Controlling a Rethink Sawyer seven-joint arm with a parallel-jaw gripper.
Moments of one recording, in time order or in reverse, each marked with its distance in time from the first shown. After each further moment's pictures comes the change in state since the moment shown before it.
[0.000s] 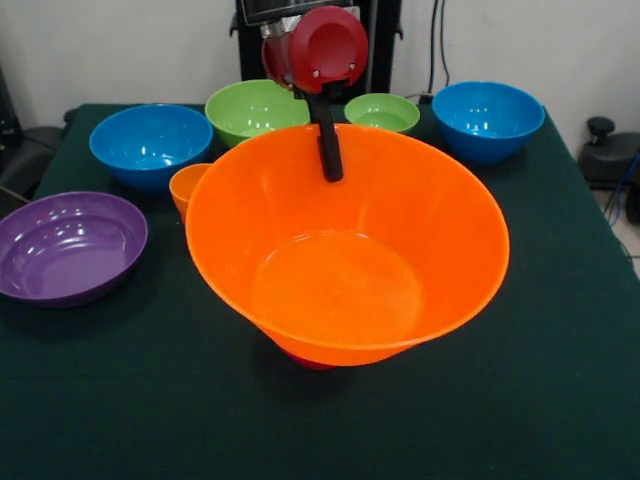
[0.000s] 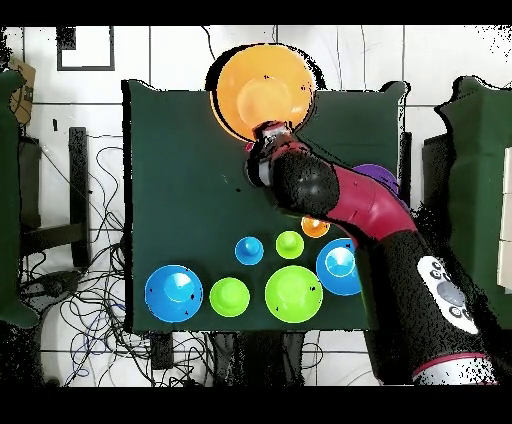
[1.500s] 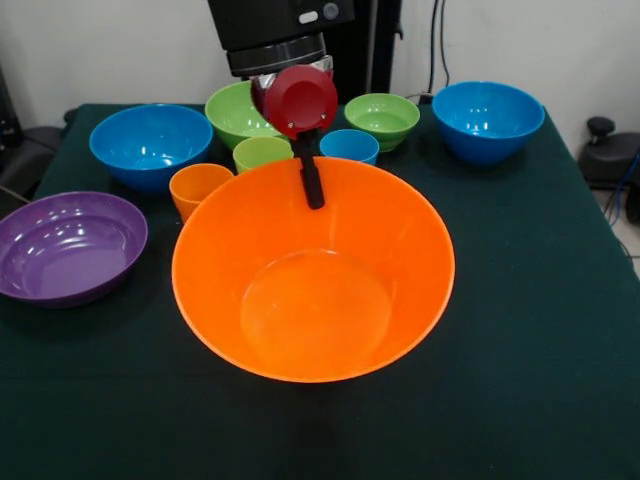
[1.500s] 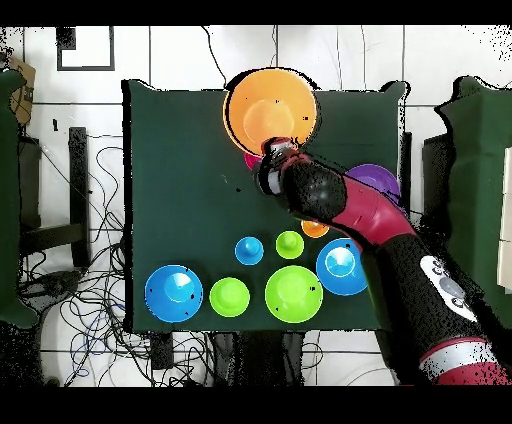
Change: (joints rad) arm -0.042 0.090 0.001 0.009 -0.001 0.011 0.000
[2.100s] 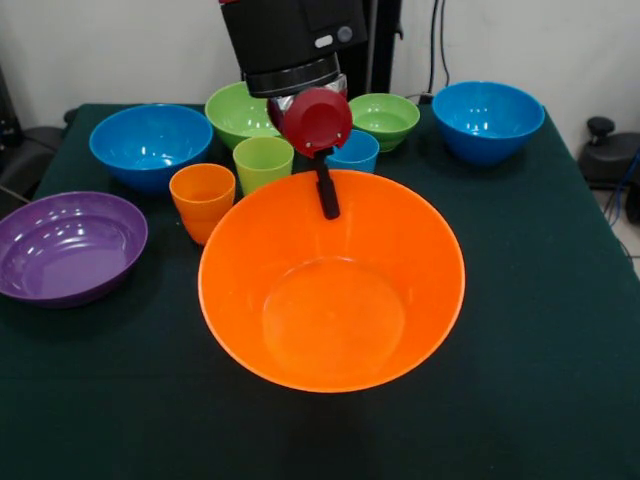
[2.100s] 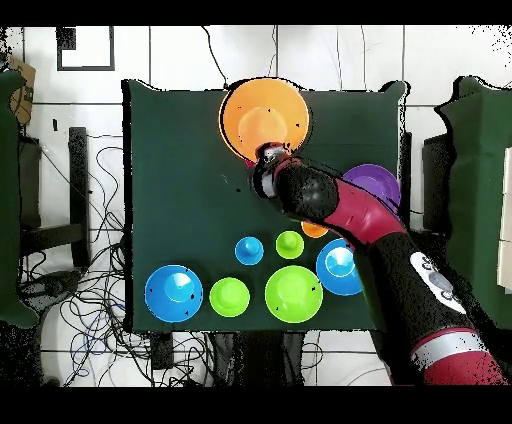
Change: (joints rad) arm 0.016 0.038 -0.010 0.000 0.000 0.000 0.000
